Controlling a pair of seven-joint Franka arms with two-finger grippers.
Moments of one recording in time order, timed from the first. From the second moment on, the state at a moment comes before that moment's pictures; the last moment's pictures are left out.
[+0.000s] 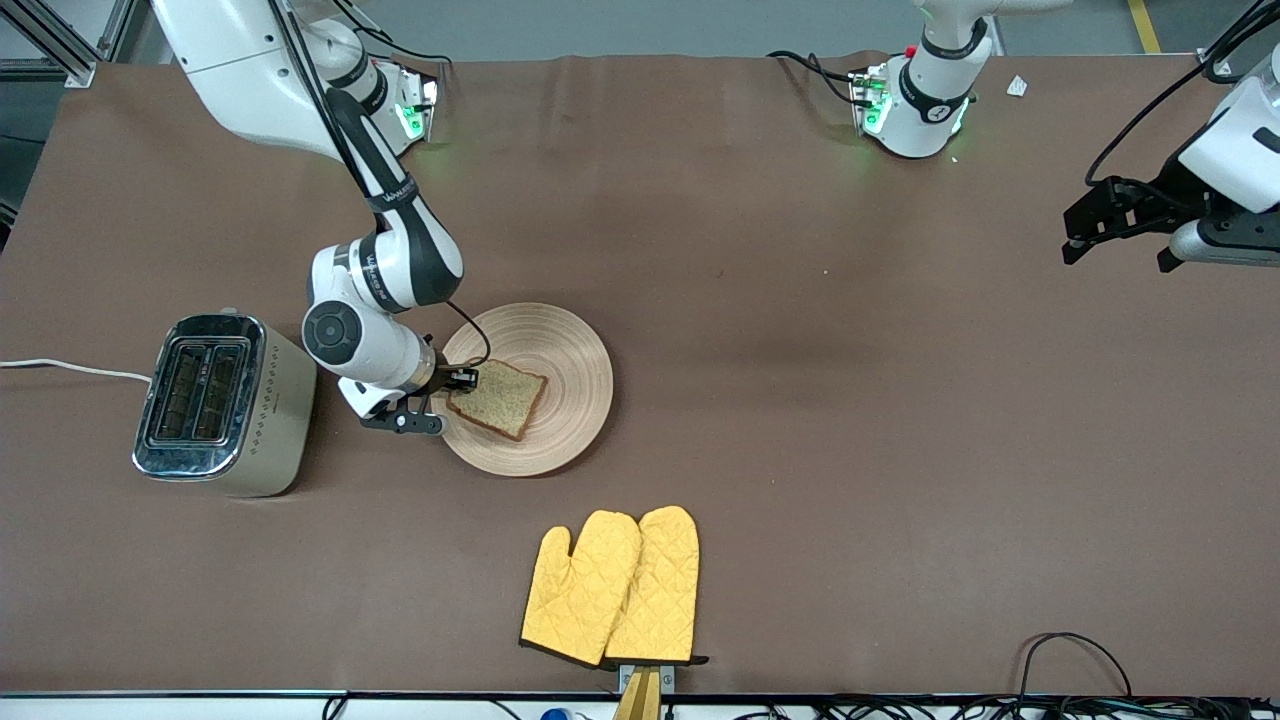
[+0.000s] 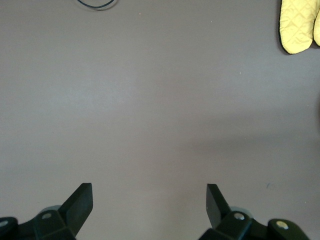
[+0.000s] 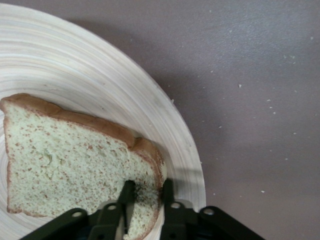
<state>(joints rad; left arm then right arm) -0.04 -0.08 -0.07 -1.64 -0.01 1.64 0.01 0.36 0.48 -0.01 -1.98 0.20 2.36 0.30</state>
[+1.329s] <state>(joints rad) -0.05 -0.10 -0.05 -1.64 -0.01 1.64 -0.02 0.25 0.28 -0.15 -1.48 -0.44 1.45 0.09</state>
